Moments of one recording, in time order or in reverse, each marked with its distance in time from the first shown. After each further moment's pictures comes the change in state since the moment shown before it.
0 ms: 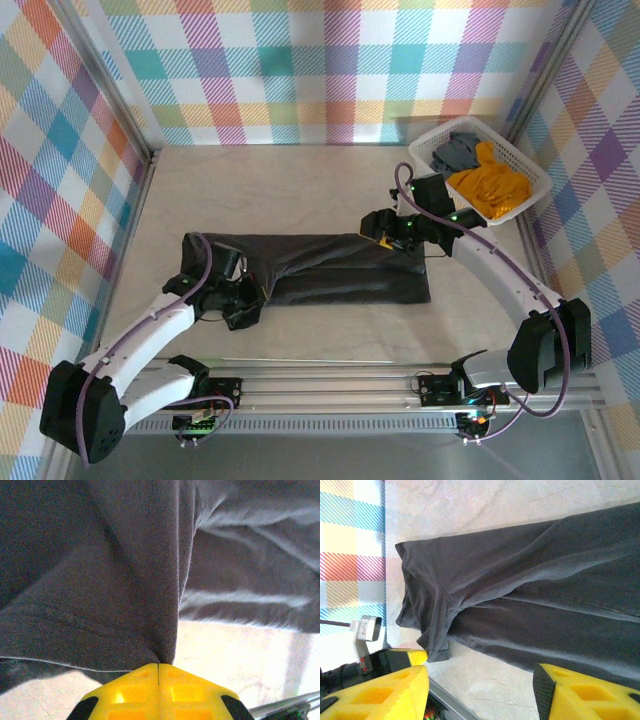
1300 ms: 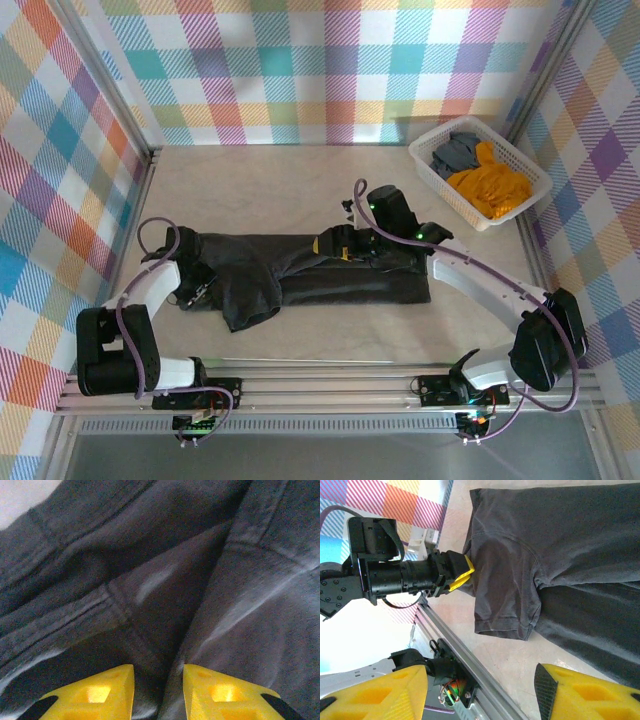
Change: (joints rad) left arm 0.526 0.327 0.097 0.002 -0.252 0.092; right arm 0.280 0.024 -0.035 0.266 -0.048 0.089
